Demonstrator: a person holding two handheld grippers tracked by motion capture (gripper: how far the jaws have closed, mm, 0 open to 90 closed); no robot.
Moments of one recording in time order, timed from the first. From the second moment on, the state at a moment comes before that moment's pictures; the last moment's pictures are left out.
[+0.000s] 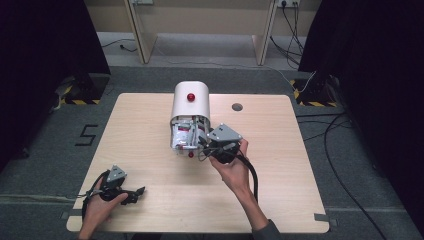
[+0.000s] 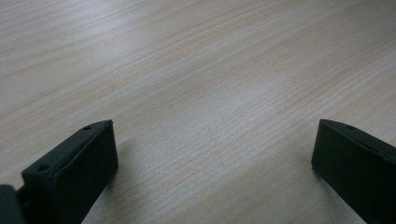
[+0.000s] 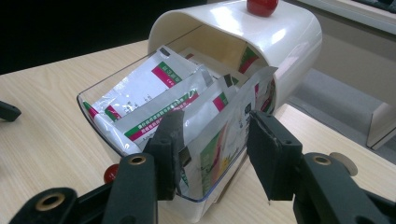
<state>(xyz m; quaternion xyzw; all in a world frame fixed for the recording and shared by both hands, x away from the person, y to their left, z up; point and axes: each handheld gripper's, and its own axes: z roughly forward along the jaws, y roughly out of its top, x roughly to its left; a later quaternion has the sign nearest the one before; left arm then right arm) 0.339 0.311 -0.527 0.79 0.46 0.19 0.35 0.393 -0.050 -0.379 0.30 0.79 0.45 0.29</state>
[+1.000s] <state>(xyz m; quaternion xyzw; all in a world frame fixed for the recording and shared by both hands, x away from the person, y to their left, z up) 0.339 0.311 -0.527 0.79 0.46 0.19 0.35 0.406 -0.037 -0.385 0.32 0.79 0.44 0.30</state>
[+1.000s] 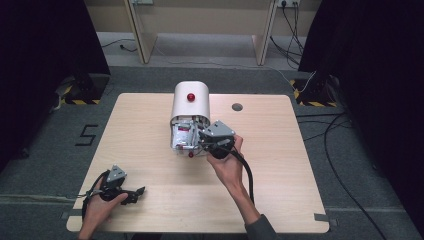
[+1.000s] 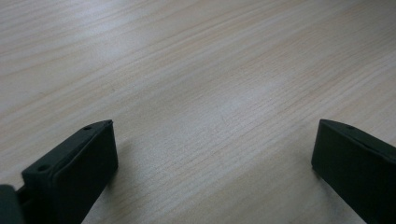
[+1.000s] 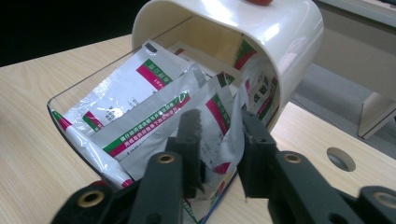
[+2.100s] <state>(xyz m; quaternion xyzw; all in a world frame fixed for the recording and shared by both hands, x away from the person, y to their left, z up) 0.339 0.311 -0.527 0.79 0.46 0.19 0.35 0.380 -0.067 -0.349 0.28 0.75 0.51 0.30</state>
